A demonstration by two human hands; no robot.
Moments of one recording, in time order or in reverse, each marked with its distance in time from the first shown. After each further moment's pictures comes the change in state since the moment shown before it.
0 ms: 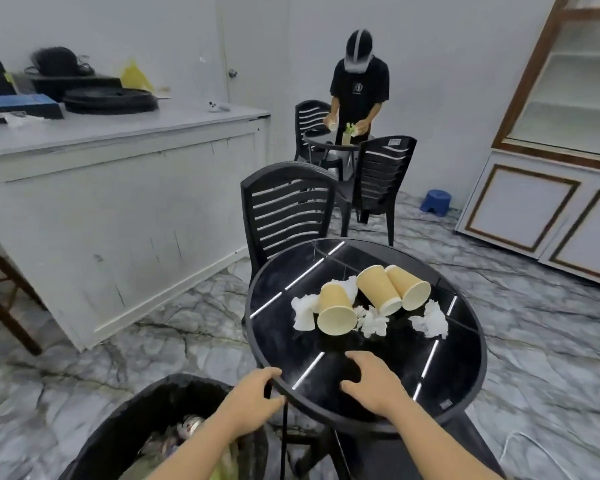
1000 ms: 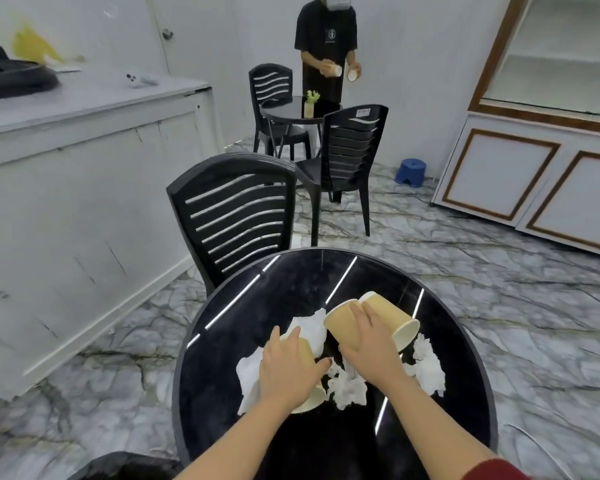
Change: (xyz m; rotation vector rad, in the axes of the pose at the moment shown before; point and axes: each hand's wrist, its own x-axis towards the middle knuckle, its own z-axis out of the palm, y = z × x) left_hand 0.222 0.138 0.021 0.115 0.224 0.027; right_hand 0.190 0.068 -0.084 0.048 0.299 0.027
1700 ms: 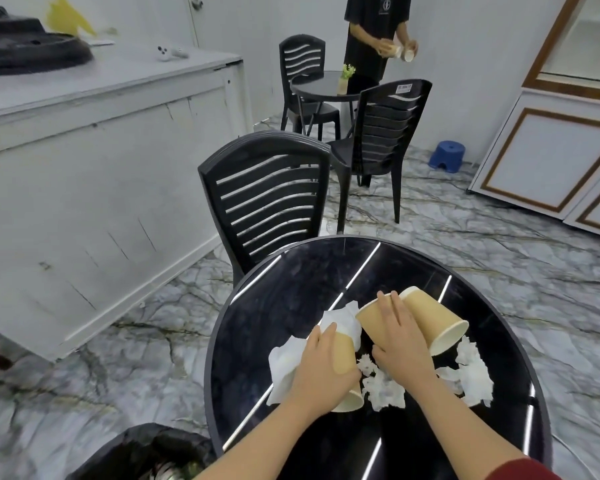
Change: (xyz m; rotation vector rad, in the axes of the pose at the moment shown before) left_hand -0.006 -0.017 -0.005 -0.267 -0.159 -0.017; right_hand 0.018 0.006 0.030 -0.192 0.048 -0.117
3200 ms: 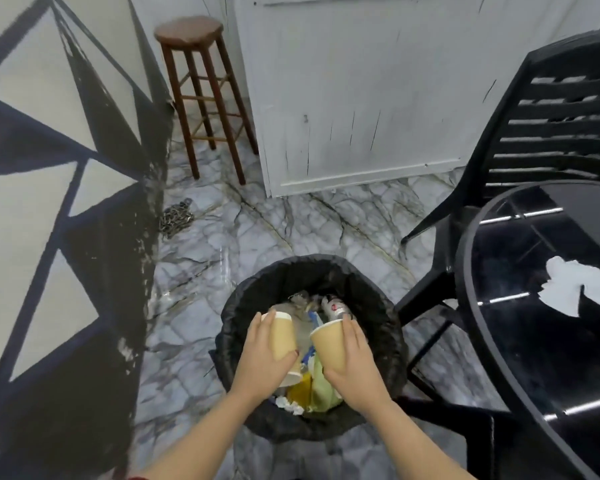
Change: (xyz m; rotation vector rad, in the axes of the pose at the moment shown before) left_hand -0.342 -0.340 -0.040 -0.182 0.697 -0.590; right_hand -0.273 -0.266 0.234 0.339 -0.717 -0.434
